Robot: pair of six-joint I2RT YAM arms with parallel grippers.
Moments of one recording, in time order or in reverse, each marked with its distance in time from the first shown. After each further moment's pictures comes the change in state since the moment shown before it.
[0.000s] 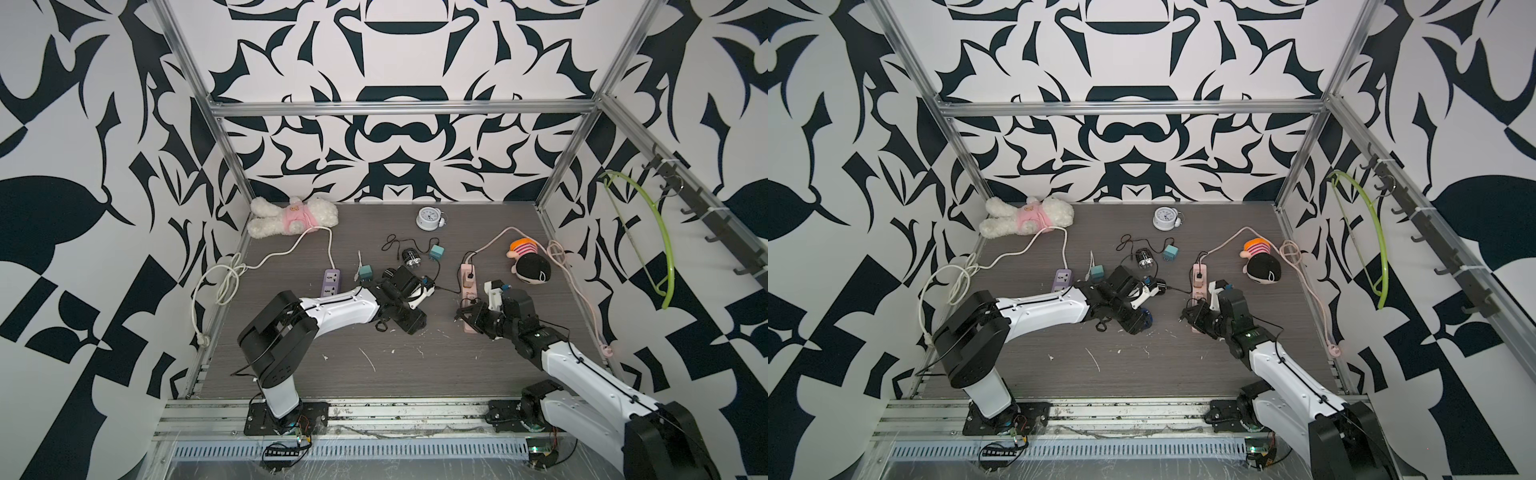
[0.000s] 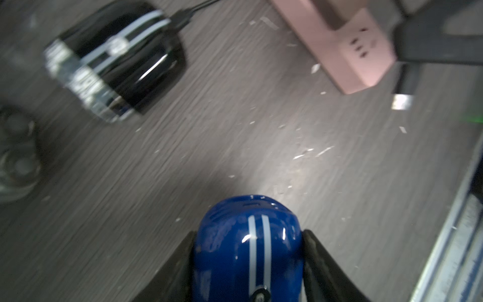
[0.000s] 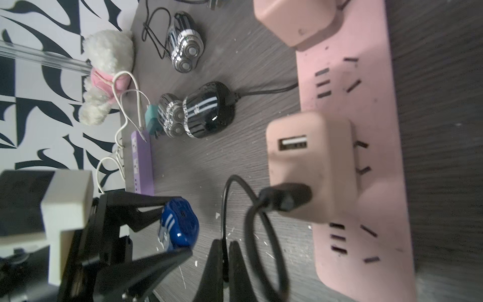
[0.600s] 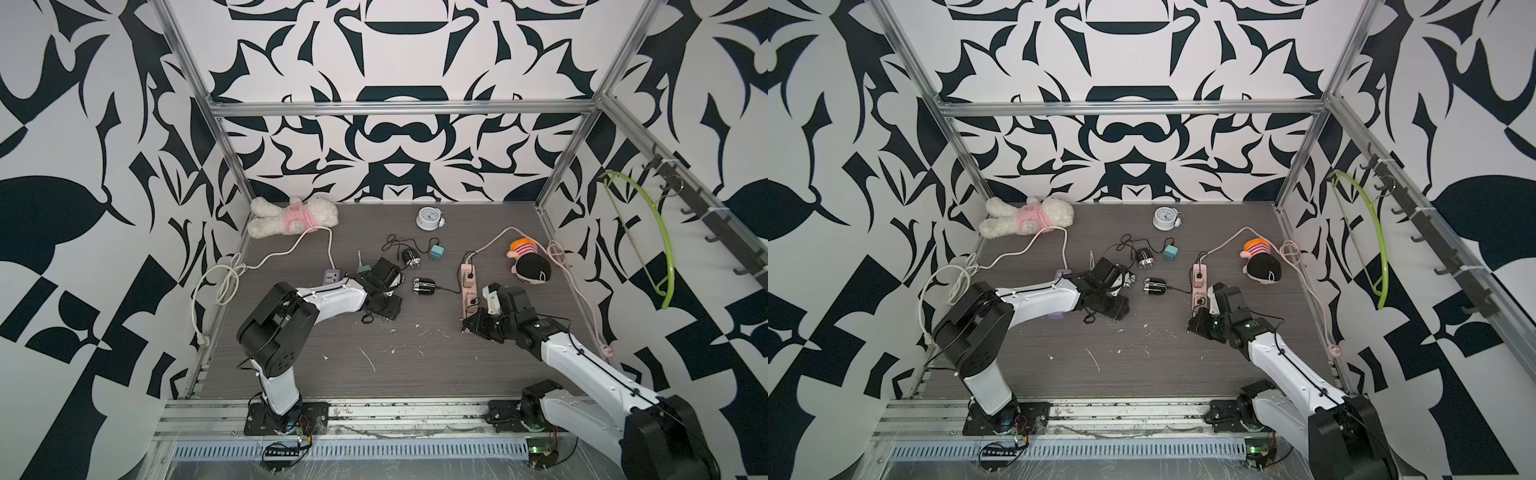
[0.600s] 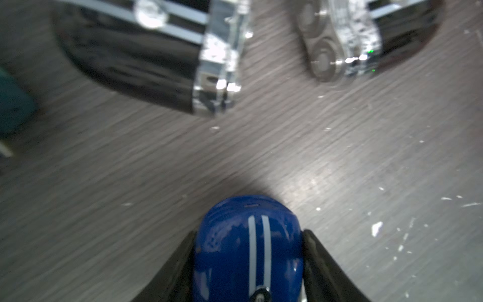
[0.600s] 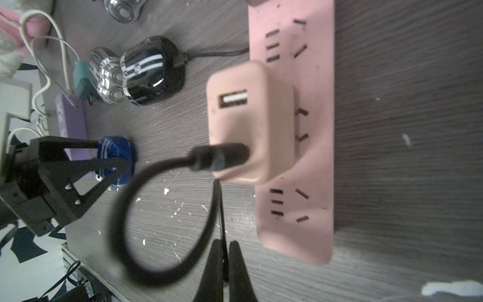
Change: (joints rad) left arm 0.172 0.030 -0.038 -0.027 -0.114 -0.187; right arm 0.000 0.045 0.095 -0.277 0.076 -0.196
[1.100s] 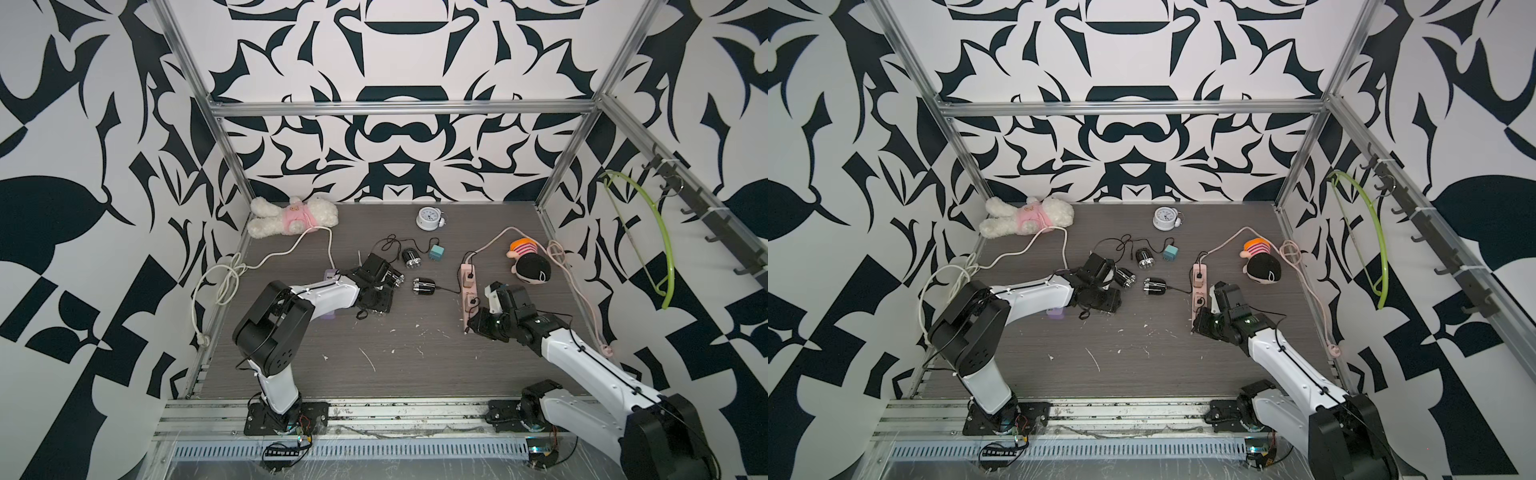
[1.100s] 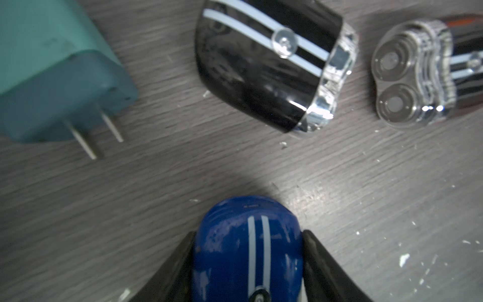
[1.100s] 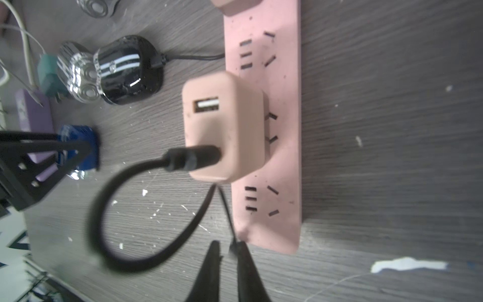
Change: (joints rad) left arm 0.065 -0.006 -0.011 0.009 -0.033 -0.084; right arm 0.001 0.011 0.044 -0.089 0.072 -0.048
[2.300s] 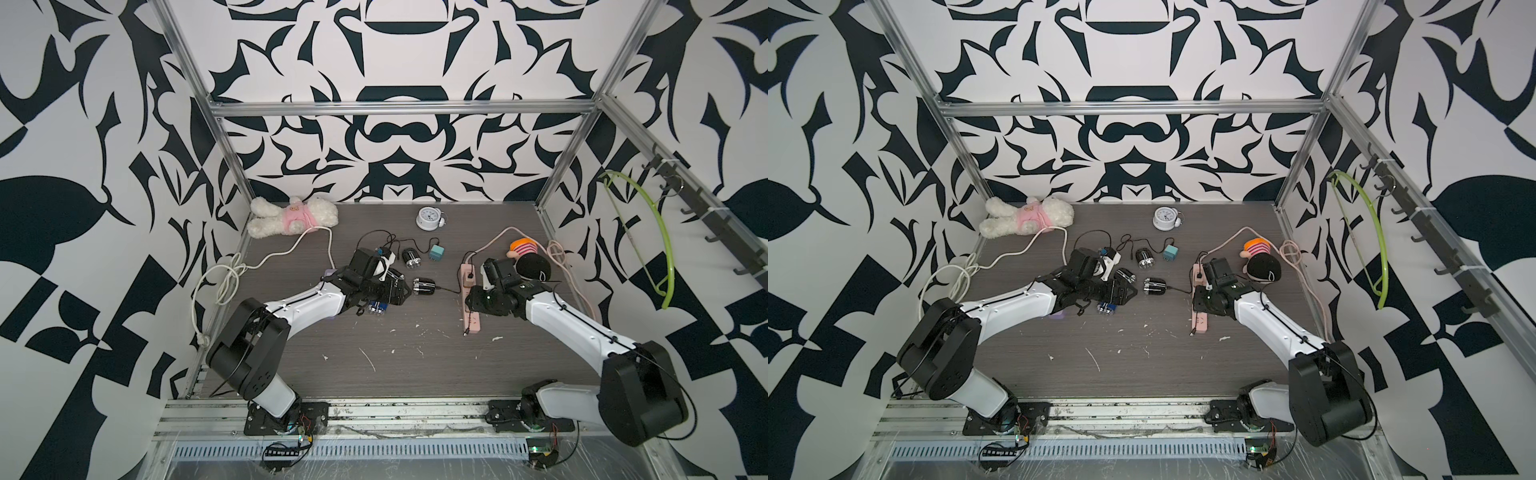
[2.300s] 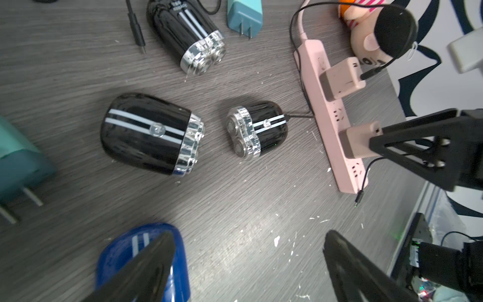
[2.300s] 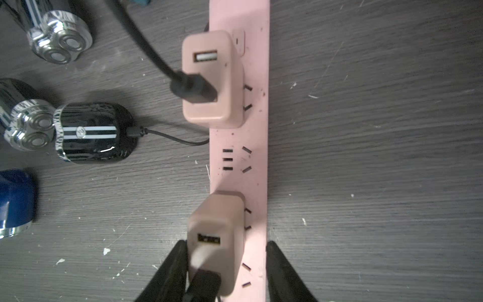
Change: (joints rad) left arm 0.019 -0.175 -0.096 0.276 0.309 -0.044; right arm 0.028 0.298 0.289 -0.092 0.230 -0.148
